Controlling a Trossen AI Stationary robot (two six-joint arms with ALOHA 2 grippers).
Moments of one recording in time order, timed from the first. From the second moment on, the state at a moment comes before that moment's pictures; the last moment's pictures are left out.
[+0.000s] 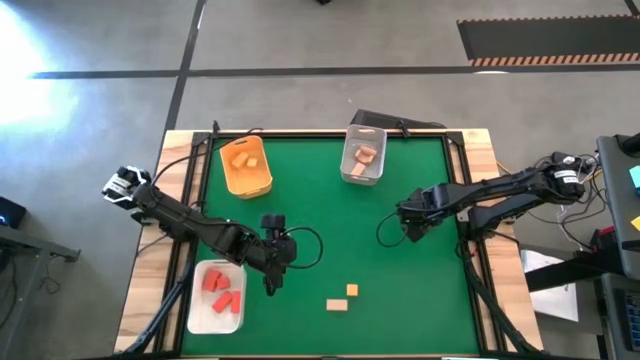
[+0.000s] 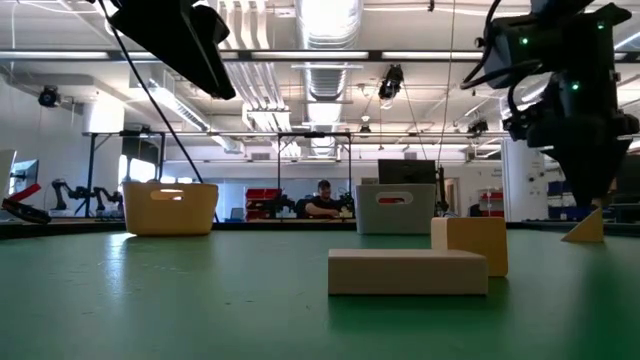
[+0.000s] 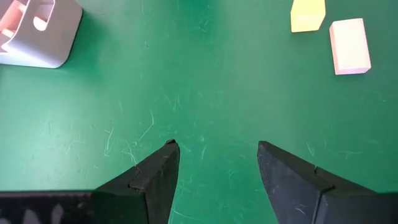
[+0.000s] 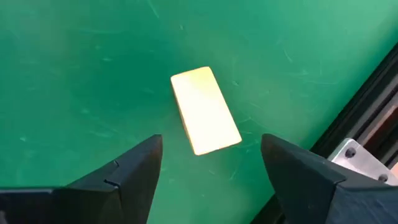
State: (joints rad) left arm -0.43 1.49 1.15 -0.69 -0.42 -0.27; right arm 0.01 1.27 0.73 -1.13 0.11 0.95
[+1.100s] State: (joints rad) left arm -0.43 1.49 1.10 -0.42 -0.43 -0.16; right arm 0.01 1.18 0.63 -0.55 0.12 0.70
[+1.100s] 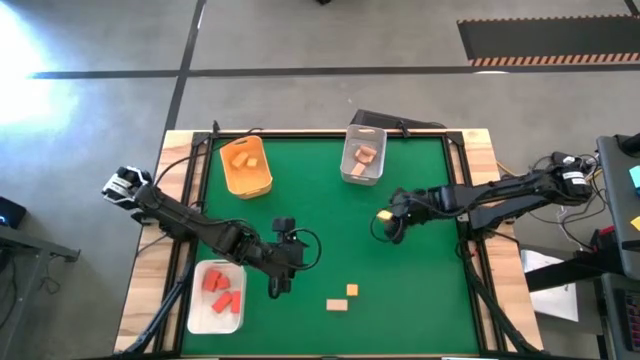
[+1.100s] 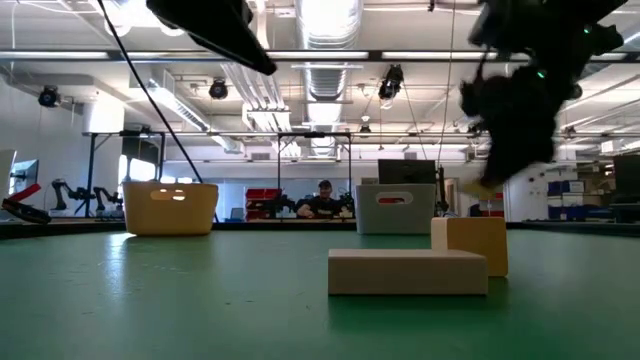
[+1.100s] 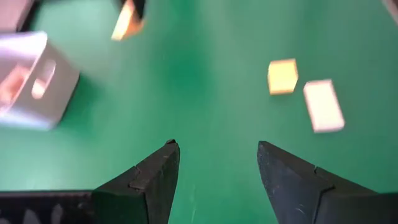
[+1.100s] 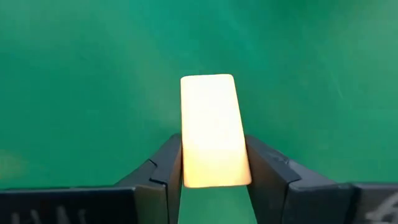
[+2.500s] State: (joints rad) left arm -0.22 1.68 0.69 1.27 -0.30 0.08; right arm 0.12 1.69 0.53 1.34 0.00 -0.09
